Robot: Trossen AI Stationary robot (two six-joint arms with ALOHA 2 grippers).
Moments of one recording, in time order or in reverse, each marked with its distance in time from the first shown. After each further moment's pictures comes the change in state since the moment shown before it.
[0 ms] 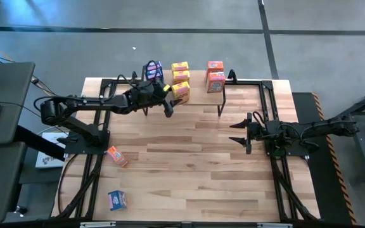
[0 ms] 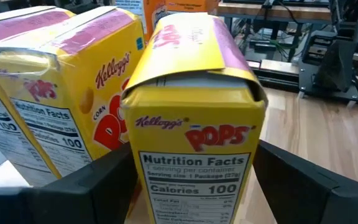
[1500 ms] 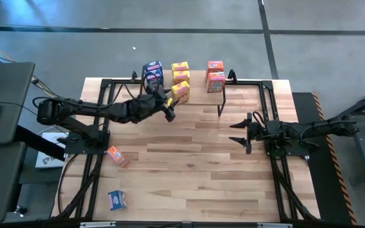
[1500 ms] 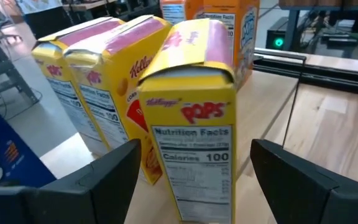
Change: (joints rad) left arm -0.200 -0.042 -0.001 -0.071 -0.469 -0.040; right arm 0.000 0.000 0.000 -0.001 0.000 0.000
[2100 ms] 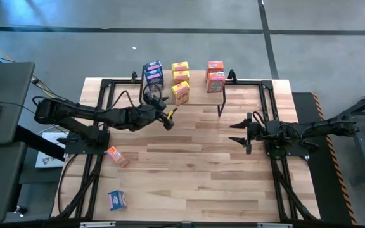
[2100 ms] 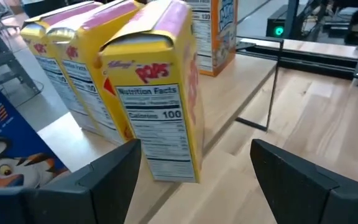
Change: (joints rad) left arm -0.125 -0.028 0.000 -0.115 -0.130 -0.085; right arm 0.000 0.000 0.000 -0.002 0.000 0.000
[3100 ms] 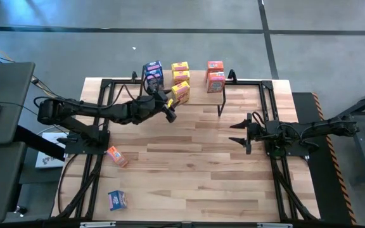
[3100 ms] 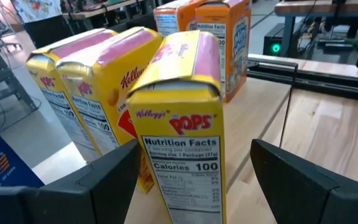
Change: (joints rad) left arm 0.110 0.038 0.000 0.158 0.118 0.107; right arm 0.000 0.001 0.000 -0.019 0.000 0.000
